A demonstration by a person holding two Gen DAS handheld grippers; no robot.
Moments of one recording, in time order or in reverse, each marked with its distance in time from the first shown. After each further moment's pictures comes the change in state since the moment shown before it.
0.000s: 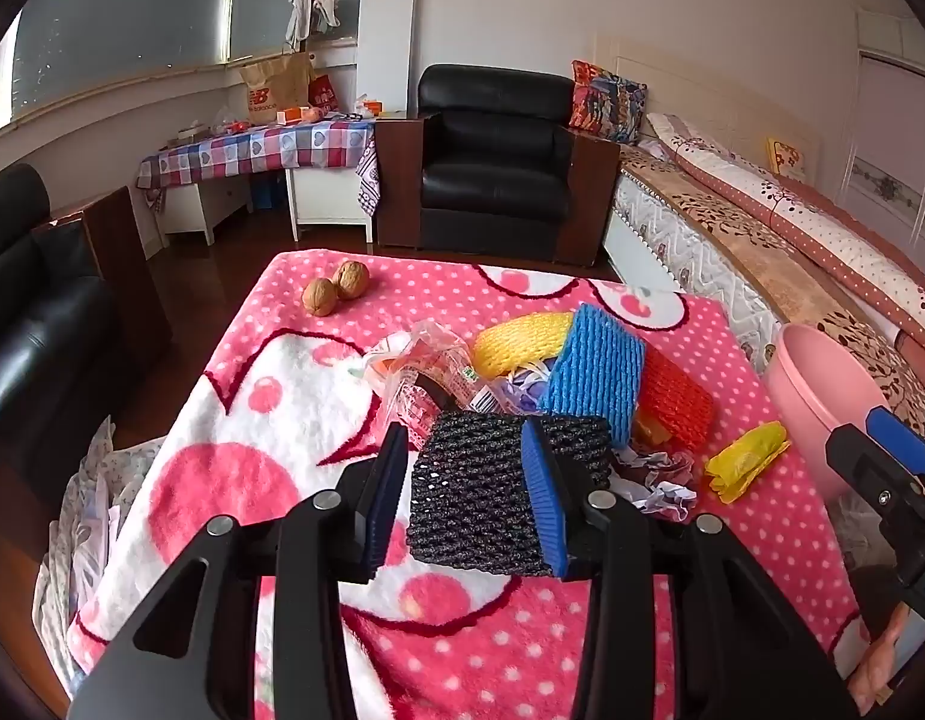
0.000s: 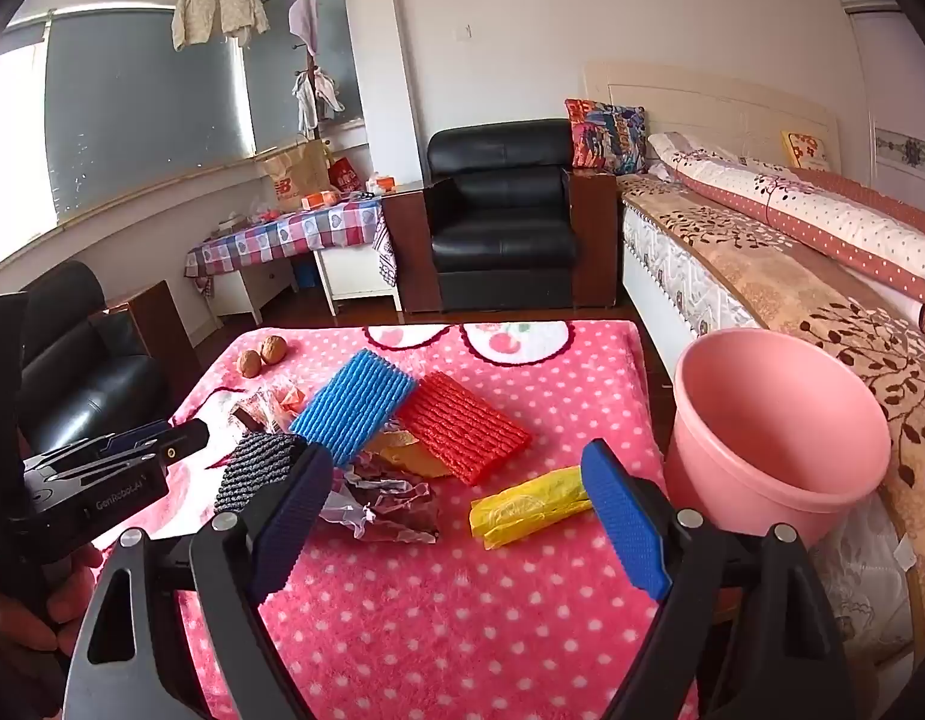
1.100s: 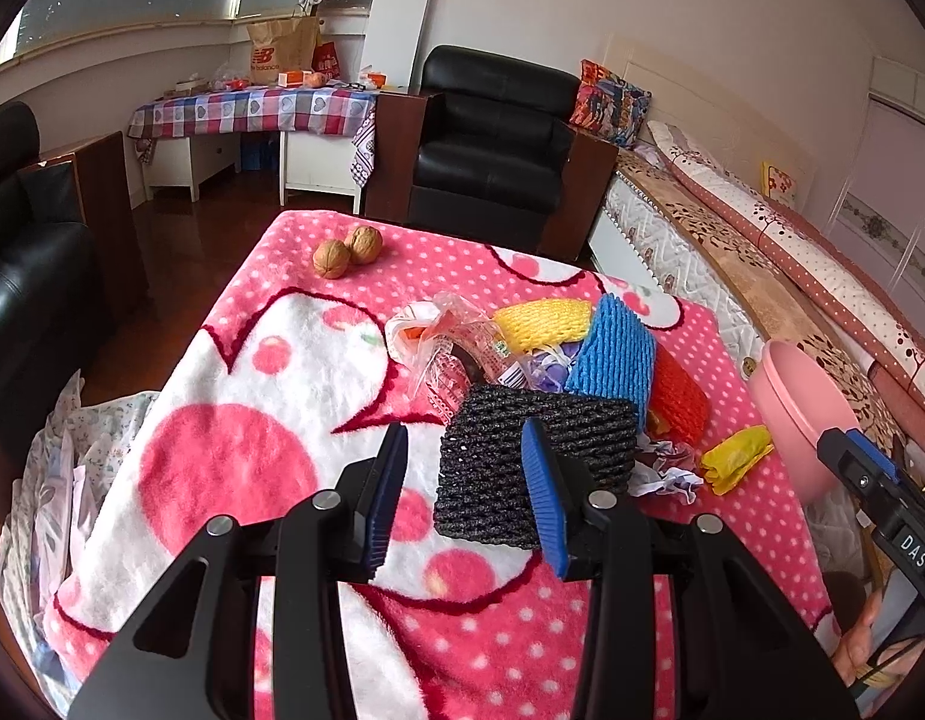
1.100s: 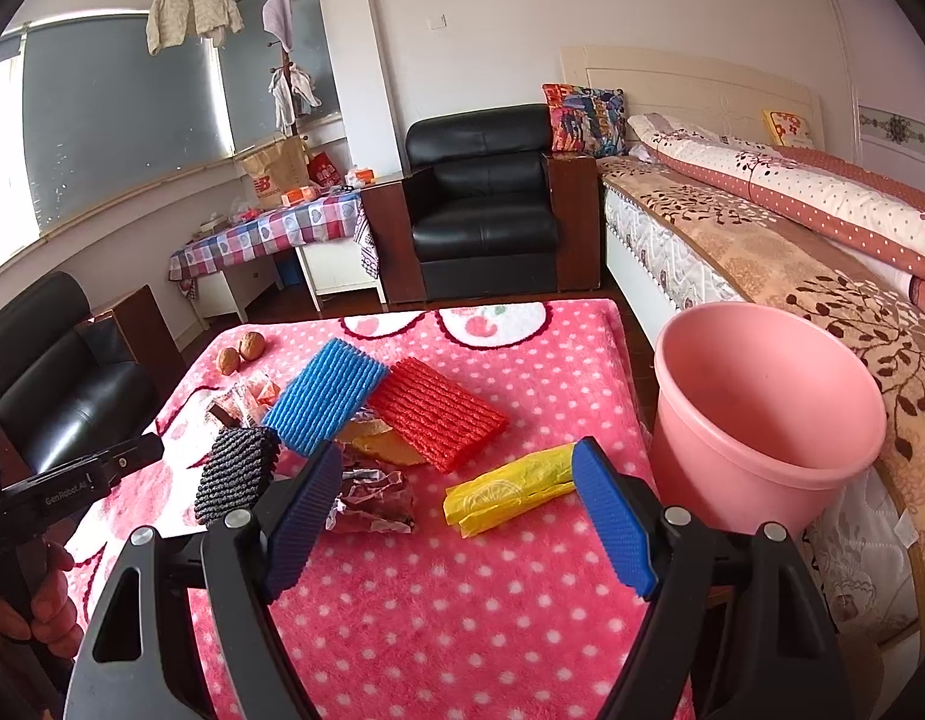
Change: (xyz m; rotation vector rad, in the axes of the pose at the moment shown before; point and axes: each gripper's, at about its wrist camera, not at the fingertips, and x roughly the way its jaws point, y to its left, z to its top) left arm 0.001 0.038 -0.009 -0.098 0.035 -0.089; right arm 0.008 -0.010 -0.005 0.054 0.028 -0.031
